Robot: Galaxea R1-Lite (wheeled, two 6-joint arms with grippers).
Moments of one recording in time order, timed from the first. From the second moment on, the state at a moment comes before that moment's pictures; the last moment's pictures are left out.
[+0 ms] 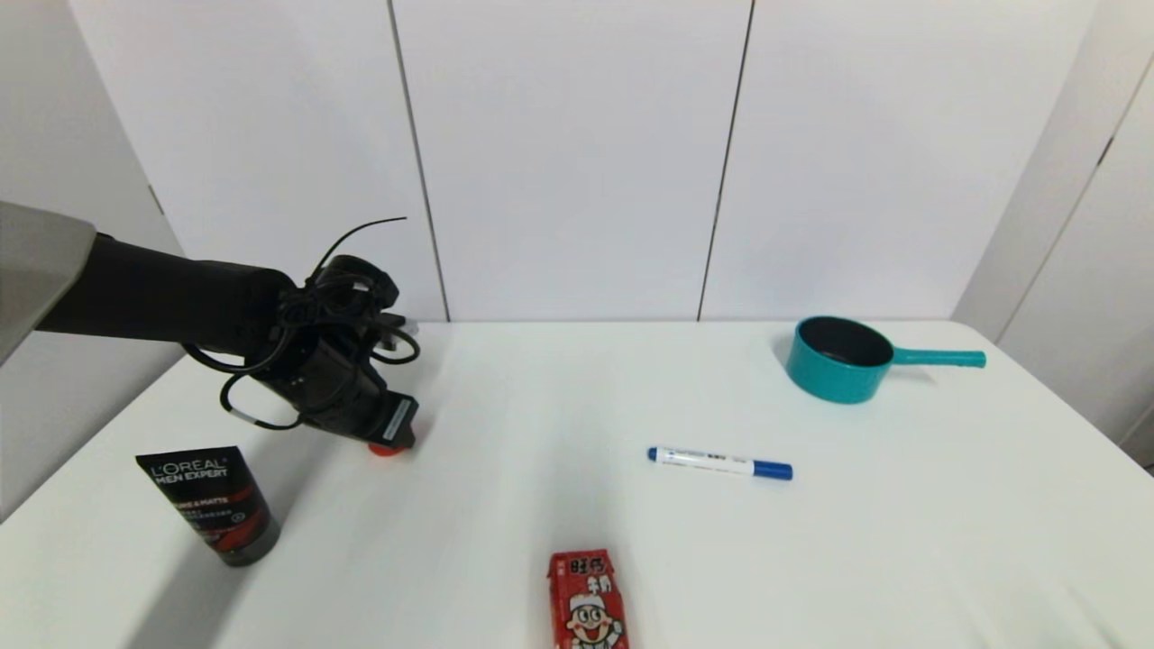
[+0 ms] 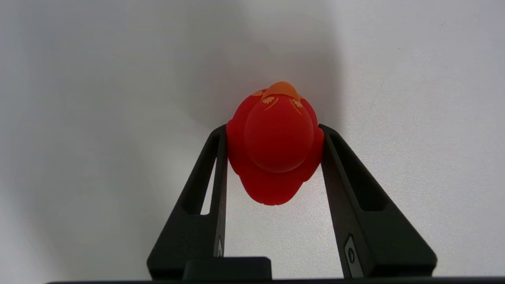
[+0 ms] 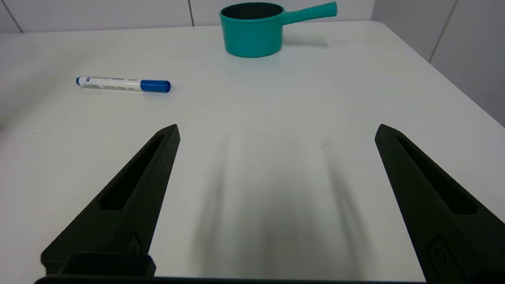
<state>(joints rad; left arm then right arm) -0.28 1.99 -1.34 0.47 0.02 0.07 0.00 0.00 0.00 0.00 -0.02 0.02</state>
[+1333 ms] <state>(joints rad) -0.58 1.75 -1.36 0.13 0.01 0.12 0.00 0.00 0.00 0.00 -0.02 0.02</state>
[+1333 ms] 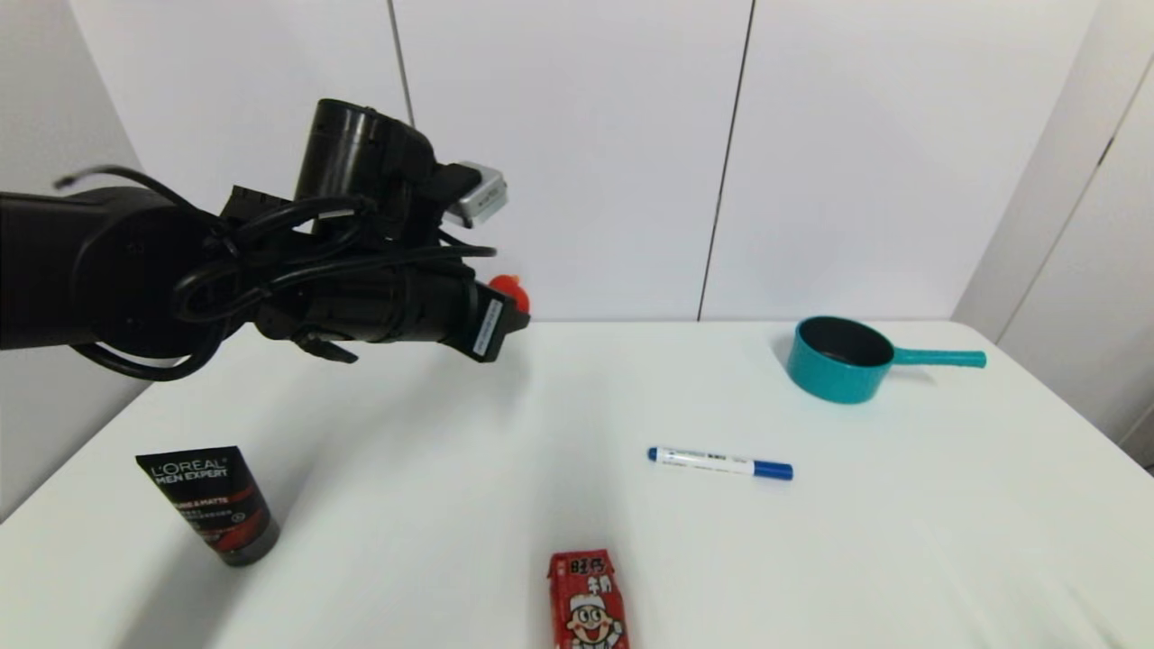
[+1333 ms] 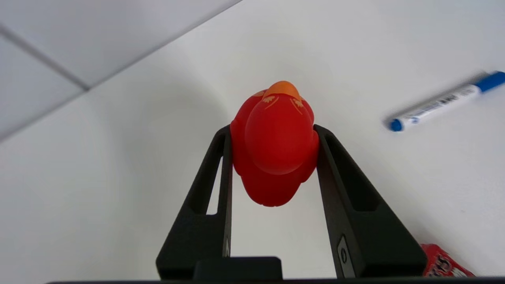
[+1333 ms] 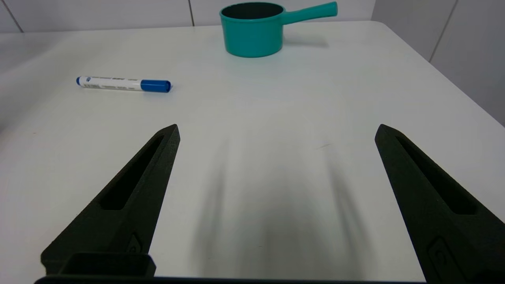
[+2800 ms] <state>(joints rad) -1.03 2.06 -1.51 0.16 0.00 0.11 0.00 0.00 0.00 0.00 -0.02 0.02</state>
